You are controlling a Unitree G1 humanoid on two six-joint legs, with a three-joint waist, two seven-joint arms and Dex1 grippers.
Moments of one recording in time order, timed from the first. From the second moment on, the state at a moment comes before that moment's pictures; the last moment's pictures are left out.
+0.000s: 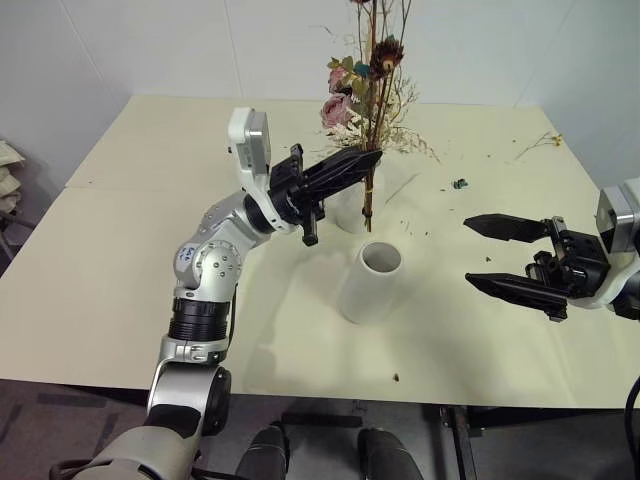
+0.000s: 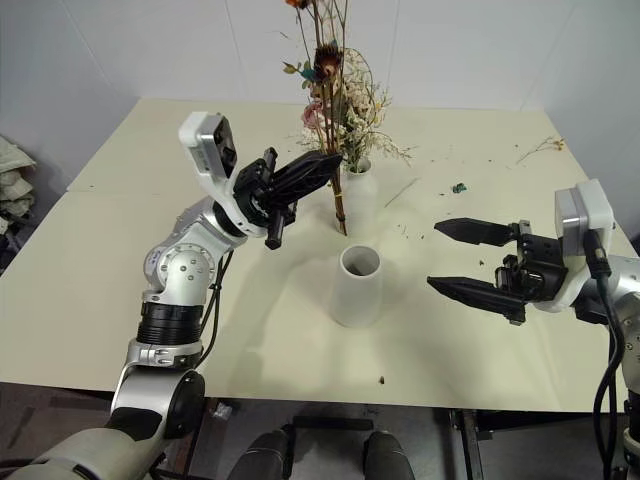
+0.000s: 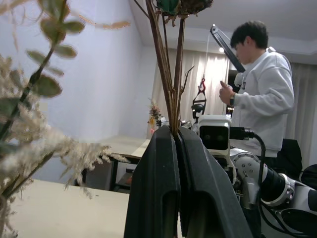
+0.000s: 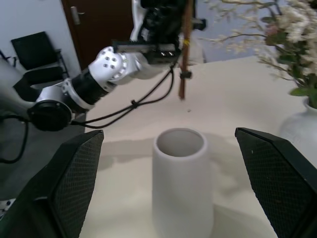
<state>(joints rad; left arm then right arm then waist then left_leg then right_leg) -0.86 0.16 0.08 0.12 -0.76 0.43 -1.00 -0.31 -0.89 -0.38 -0.25 0.94 0.57 1.25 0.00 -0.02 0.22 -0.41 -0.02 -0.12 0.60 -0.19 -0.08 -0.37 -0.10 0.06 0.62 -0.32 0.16</state>
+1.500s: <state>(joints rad) -0.84 0.50 0.03 0.20 -0.61 0.36 -1.33 -0.27 -0.94 -0.44 -0.15 0.81 0.45 1.29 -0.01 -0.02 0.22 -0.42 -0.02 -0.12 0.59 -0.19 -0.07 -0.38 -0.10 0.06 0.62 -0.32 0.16</state>
